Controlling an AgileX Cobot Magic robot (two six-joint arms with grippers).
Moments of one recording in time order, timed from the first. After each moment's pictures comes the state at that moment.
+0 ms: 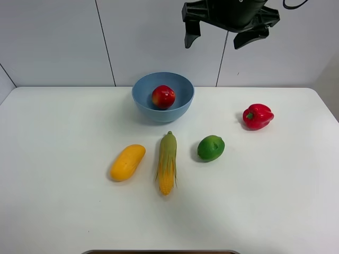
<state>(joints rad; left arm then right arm) -0.05 0.00 -0.44 0.10 1.09 -0.12 0.54 1.70 -1.76 -0.07 1.14 0.44</state>
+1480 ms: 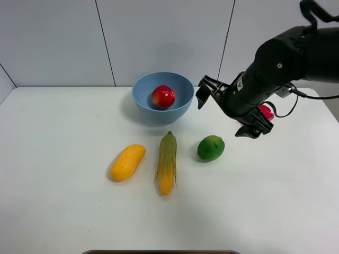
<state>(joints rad) -0.05 0.00 -0.44 0.10 1.09 -0.12 0.53 1.60 -1.07 -0.08 0.68 1.24</state>
